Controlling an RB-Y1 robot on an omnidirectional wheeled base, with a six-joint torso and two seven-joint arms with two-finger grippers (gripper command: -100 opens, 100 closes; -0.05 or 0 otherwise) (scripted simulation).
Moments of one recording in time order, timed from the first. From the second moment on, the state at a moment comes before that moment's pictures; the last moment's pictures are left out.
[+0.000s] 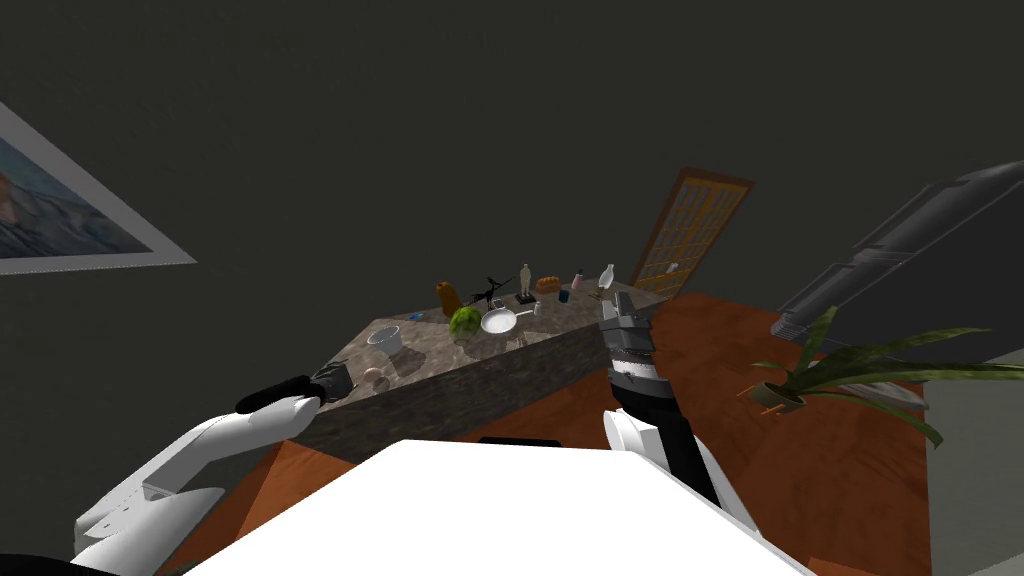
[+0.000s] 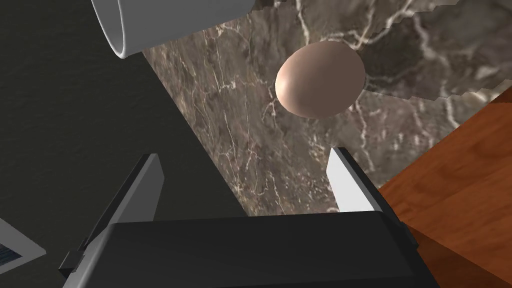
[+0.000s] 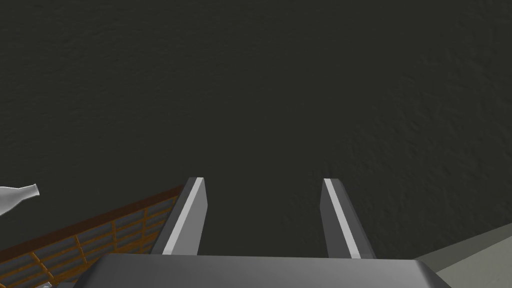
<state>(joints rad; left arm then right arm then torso) 0.41 0.68 0.50 -1.69 0.45 0.69 0.45 0.51 0.03 0.06 -2.37 0.09 -0.38 0.00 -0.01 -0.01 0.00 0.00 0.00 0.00</state>
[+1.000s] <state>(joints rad) 0.44 0.78 0.56 -1.54 0.52 0.90 0.51 0.51 0.03 0.06 -2.37 0.09 -0.38 0.00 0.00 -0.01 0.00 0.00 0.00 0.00</state>
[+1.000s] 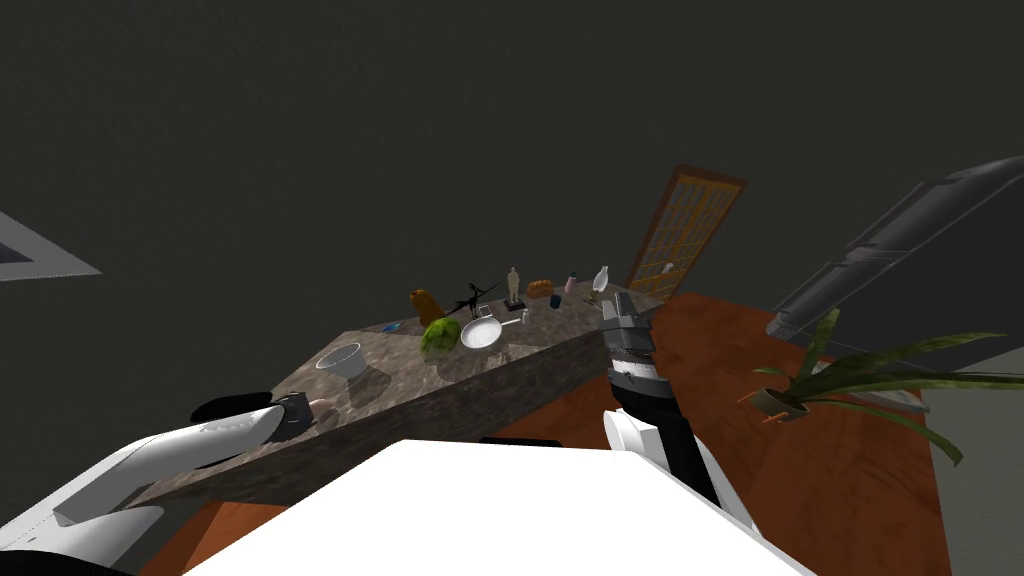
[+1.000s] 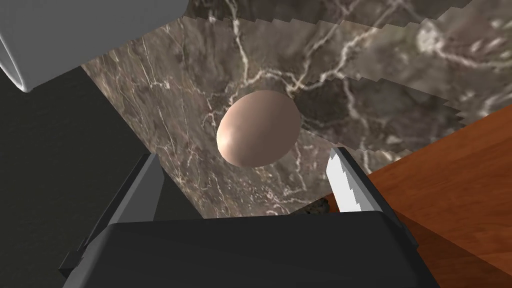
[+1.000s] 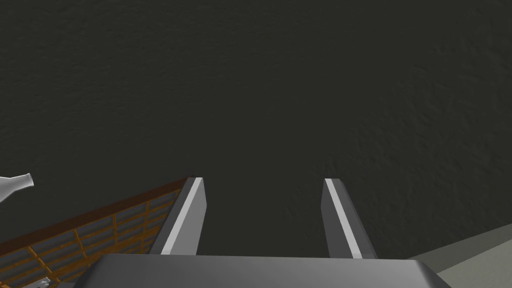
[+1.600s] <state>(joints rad) 0.40 0.77 0.56 -1.45 0.50 0.87 0.51 0.51 0.03 0.06 -2.37 0.09 -0.38 0.00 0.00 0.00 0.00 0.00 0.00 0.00</state>
